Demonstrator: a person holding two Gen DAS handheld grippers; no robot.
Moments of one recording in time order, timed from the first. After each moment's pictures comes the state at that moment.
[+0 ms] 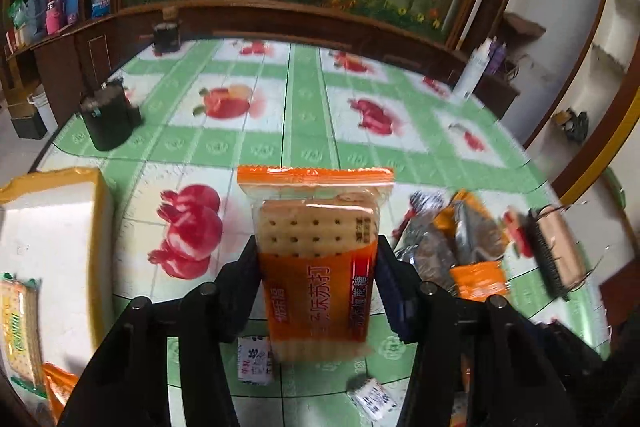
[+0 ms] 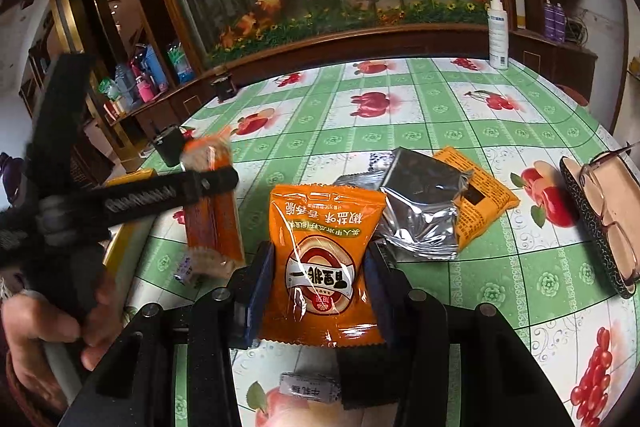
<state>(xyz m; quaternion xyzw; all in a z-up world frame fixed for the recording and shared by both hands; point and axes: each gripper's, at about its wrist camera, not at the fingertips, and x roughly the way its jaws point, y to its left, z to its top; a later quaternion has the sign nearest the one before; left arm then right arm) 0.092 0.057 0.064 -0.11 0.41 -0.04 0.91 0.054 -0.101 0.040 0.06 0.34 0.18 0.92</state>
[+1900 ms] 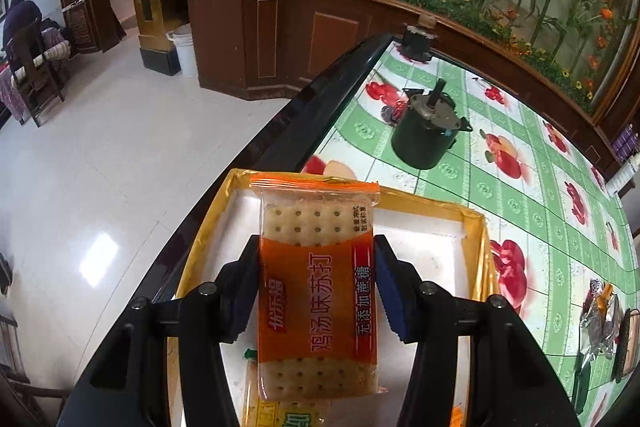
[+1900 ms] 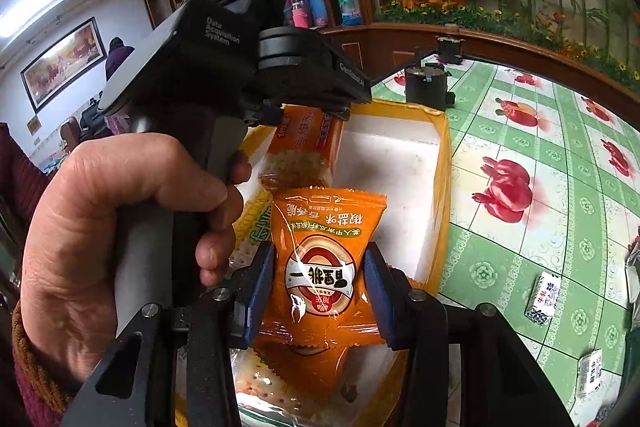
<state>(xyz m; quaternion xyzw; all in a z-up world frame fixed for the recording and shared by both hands) 0.057 0.292 0.051 -0.17 0.43 0.21 0.86 0.002 0.153 0.019 -0.07 0.34 0.40 0.84</state>
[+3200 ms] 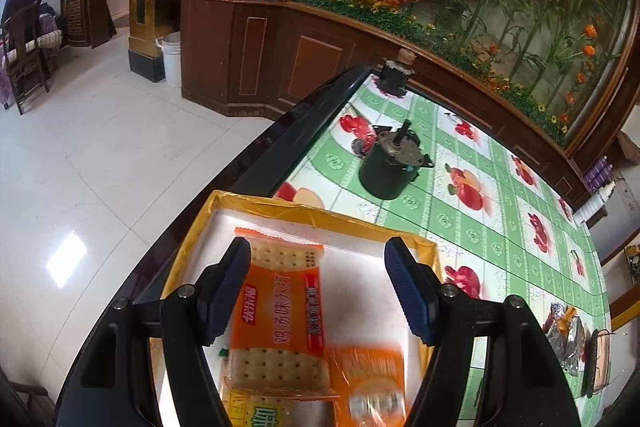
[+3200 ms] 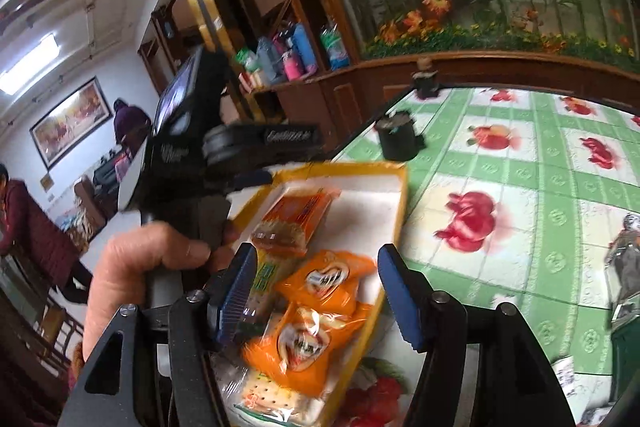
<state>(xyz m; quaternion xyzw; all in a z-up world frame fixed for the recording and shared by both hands) 0.047 0.288 0.075 -0.21 0.37 0.18 0.89 0.015 0.095 0.063 0.04 0.29 0.41 0.86</state>
